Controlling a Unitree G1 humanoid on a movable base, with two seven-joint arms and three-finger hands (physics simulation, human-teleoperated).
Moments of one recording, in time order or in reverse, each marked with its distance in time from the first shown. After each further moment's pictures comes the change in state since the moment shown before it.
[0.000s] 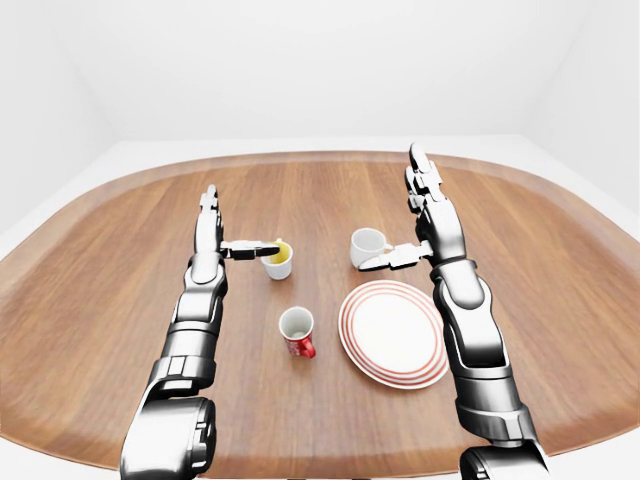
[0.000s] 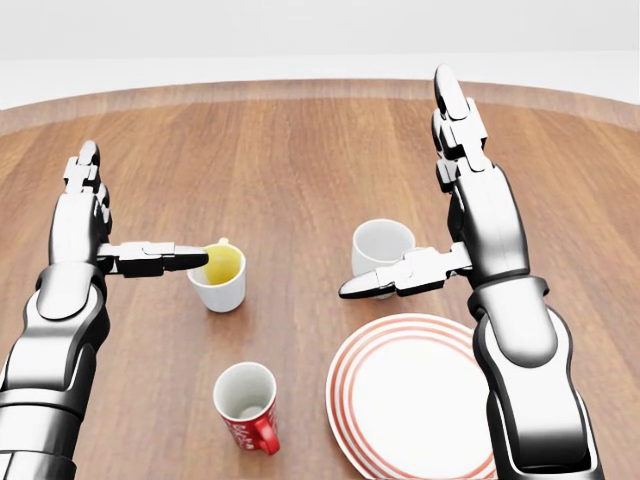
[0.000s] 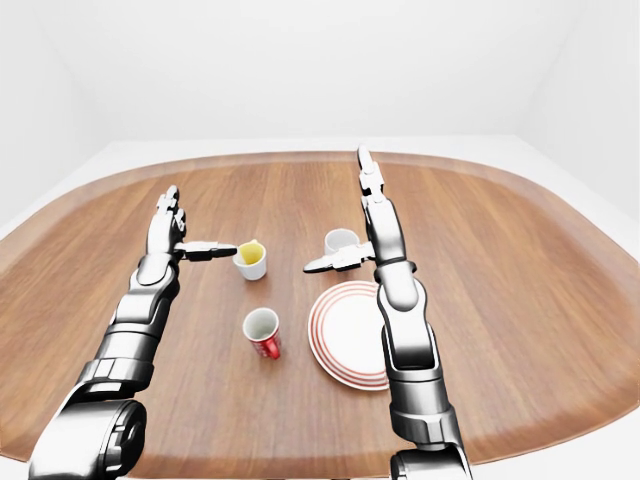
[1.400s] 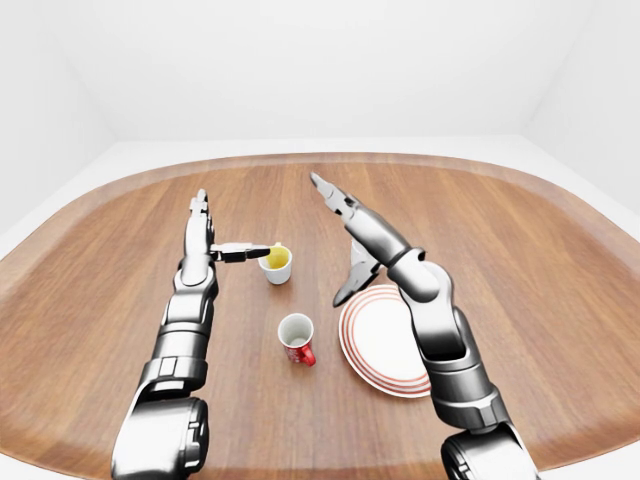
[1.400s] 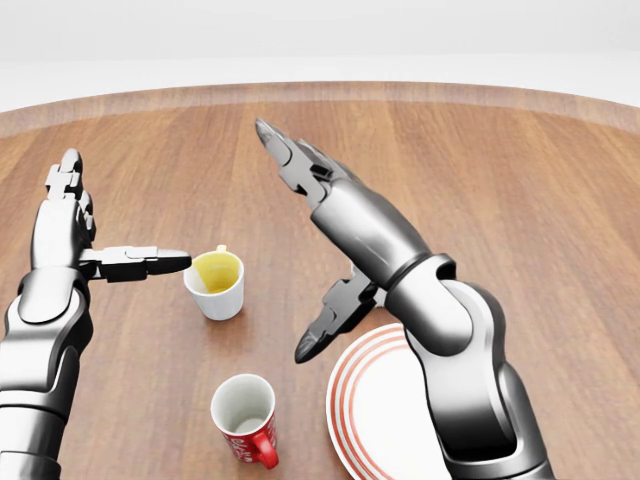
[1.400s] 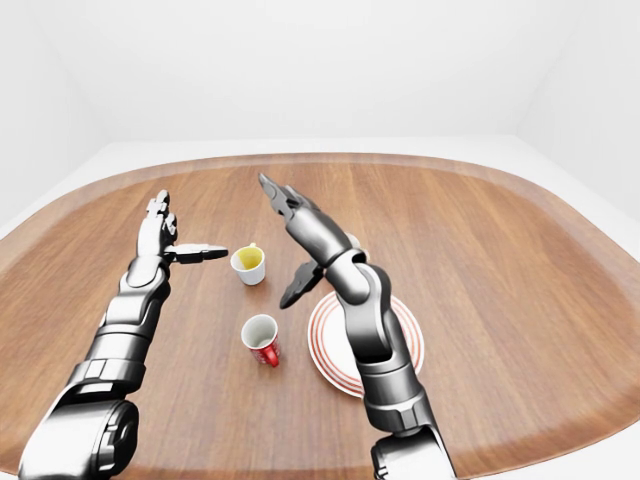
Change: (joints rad) left arm 0.006 0.037 0.021 0.030 -0.019 0.000 -0.011; right arm -0.095 0.061 0.156 0.003 -0.485 0.000 0.385
